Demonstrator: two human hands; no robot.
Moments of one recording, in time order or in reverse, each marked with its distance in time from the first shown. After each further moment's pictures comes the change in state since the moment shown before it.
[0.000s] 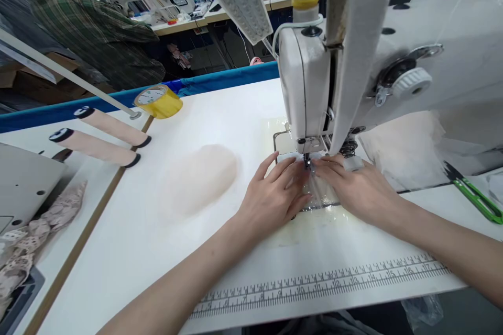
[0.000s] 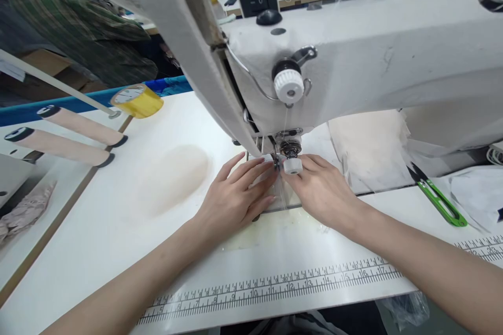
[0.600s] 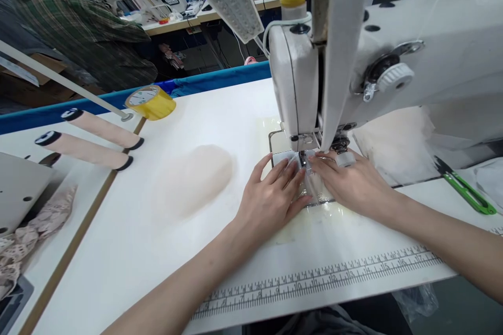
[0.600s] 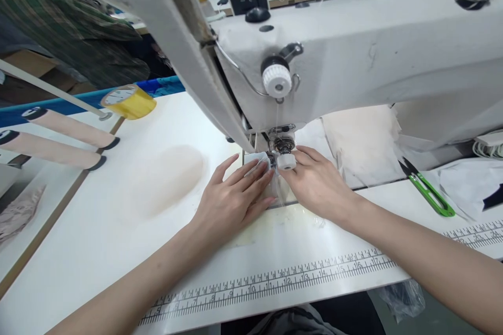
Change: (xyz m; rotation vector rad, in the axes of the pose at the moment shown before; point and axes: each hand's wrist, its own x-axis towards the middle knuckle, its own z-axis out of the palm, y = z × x) left_hand -0.001 0.009 0.003 0.044 0.012 -0.036; right_hand 0.003 0.003 0.002 -0.049 0.010 -0.010
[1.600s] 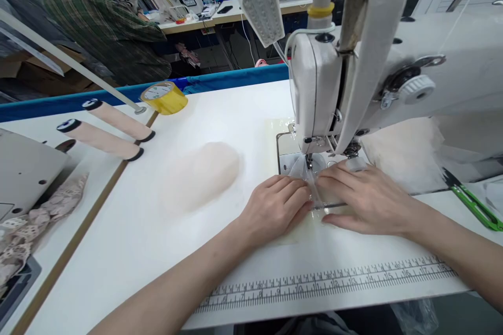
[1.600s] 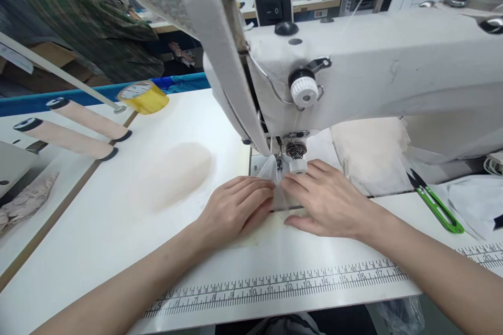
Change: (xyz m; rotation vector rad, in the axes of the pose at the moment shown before) left_hand -0.005 0.002 -0.005 -0.220 0.081 0.078; right_hand -0.007 0.007 -0.021 0.245 -0.152 -0.141
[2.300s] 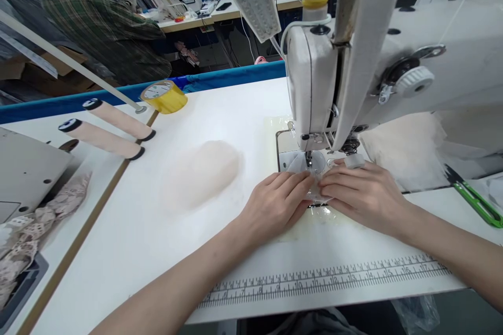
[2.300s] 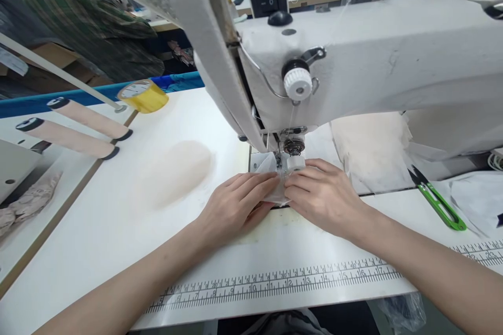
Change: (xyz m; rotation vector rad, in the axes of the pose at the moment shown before) left_hand 0.000 0.002 0.003 0.043 -0.010 -0.039; right_hand 0.004 -0.007 0.007 -0.008 0.278 -0.015
